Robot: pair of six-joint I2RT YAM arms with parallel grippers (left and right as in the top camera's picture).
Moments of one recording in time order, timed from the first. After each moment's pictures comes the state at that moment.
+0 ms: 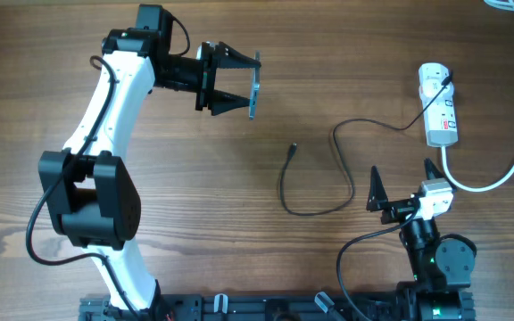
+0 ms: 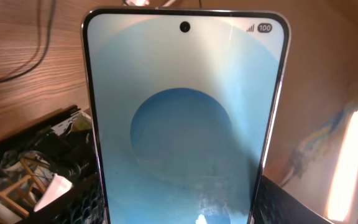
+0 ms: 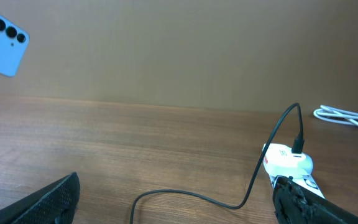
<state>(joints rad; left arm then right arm) -0.12 2.00 1.74 -1.12 1.35 -0.81 0.01 0.01 0.01 0.00 -0.13 -0.01</state>
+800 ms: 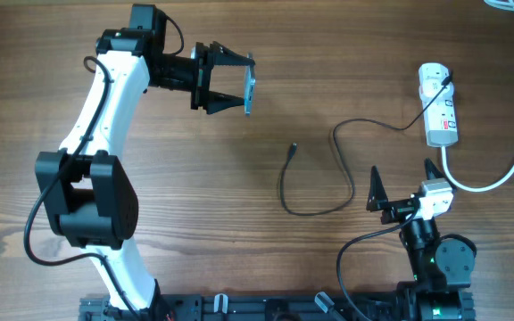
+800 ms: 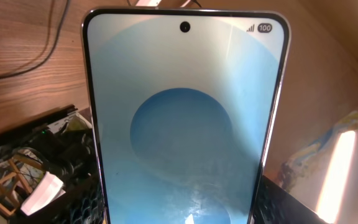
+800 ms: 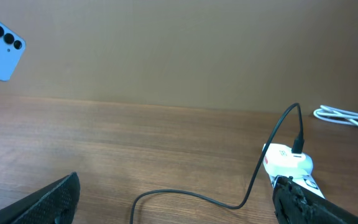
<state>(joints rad) -0.09 2.00 1.74 -1.12 1.33 -0.89 0.01 0.01 0.01 0.00 -0.13 -0.01</state>
